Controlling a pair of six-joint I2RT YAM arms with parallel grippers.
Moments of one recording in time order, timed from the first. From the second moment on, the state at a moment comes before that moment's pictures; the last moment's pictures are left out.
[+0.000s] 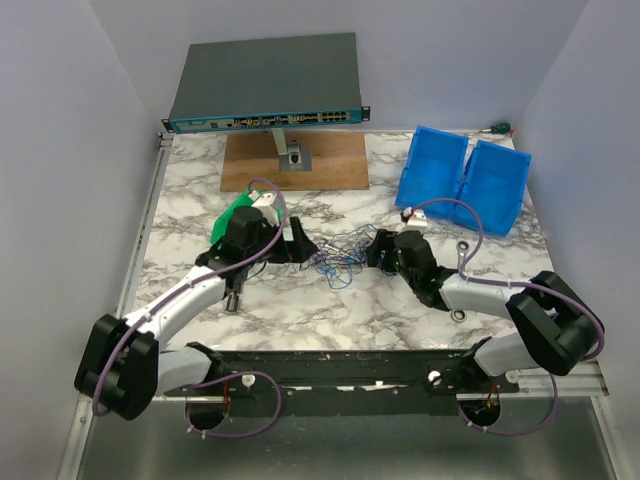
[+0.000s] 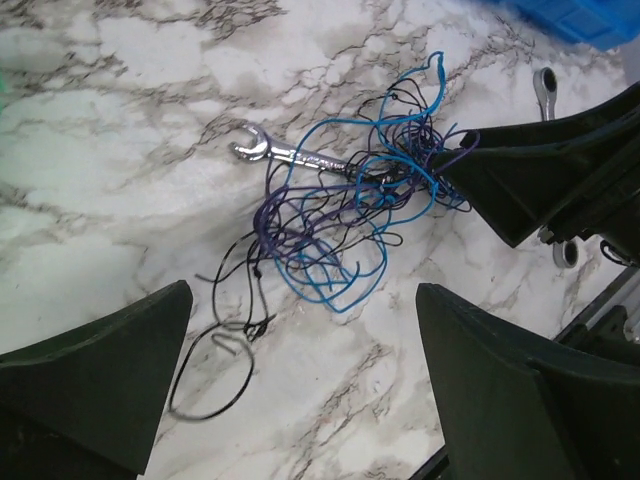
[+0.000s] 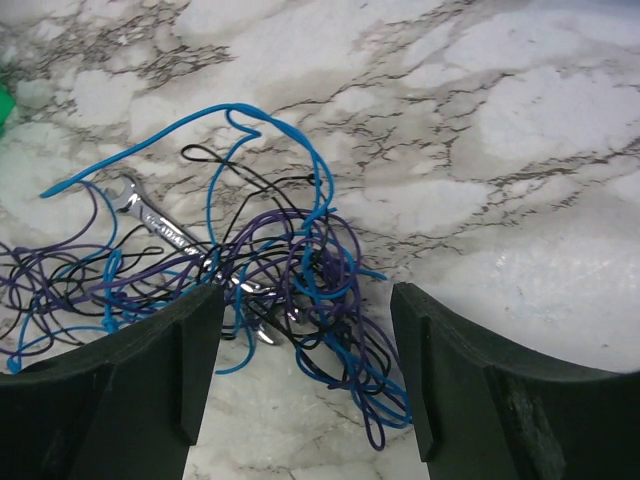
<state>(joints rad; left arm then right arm) -0.41 1.13 0.58 0.06 0.30 -0.54 0.65 1.42 0.47 0.44 0.29 0.51</state>
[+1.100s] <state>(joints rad) -0.56 1.70 0.97 -0.07 0.44 -0.32 0.65 1.41 0.48 0.43 0.24 0.52</state>
